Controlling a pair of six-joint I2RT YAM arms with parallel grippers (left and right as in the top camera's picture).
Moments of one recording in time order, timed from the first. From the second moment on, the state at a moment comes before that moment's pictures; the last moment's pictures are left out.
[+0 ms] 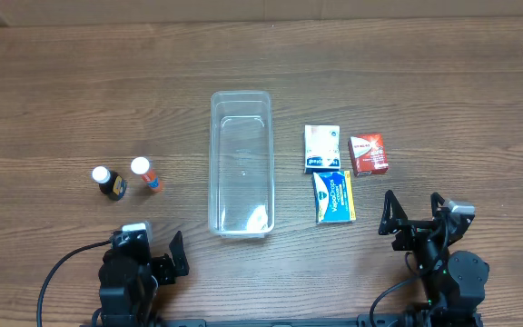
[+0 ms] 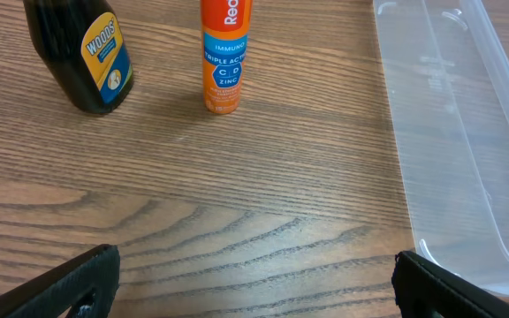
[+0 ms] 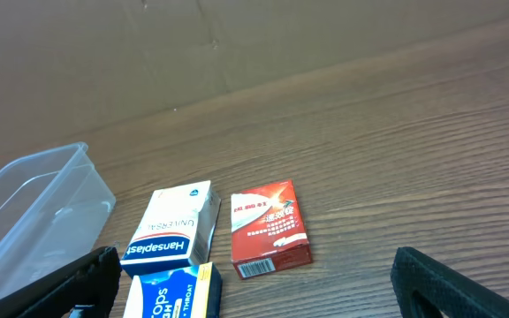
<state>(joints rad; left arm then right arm) 0.00 0.01 0.19 -0.81 0.01 -0.18 -0.06 0.01 0.12 -0.33 -0.14 0.25</state>
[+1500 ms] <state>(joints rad) 0.00 0.01 0.19 -0.82 0.01 -0.18 -0.04 1.11 1.29 -0.73 -0.58 0.32</state>
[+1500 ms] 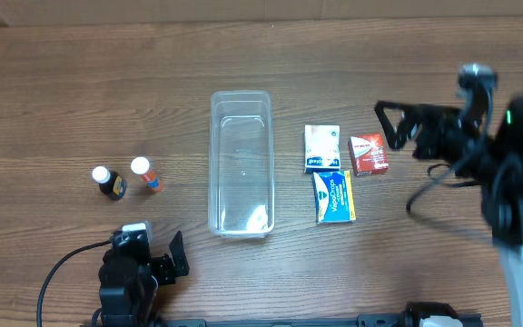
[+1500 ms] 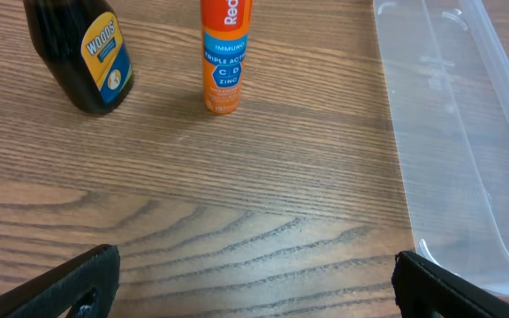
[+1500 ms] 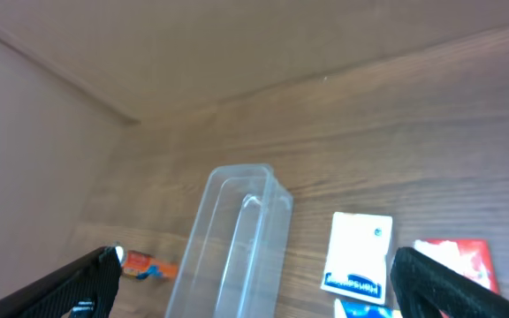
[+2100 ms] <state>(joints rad) 0.00 0.01 0.19 -0.81 0.01 -0.18 0.32 2.02 1.39 -0.74 -0.09 0.53</state>
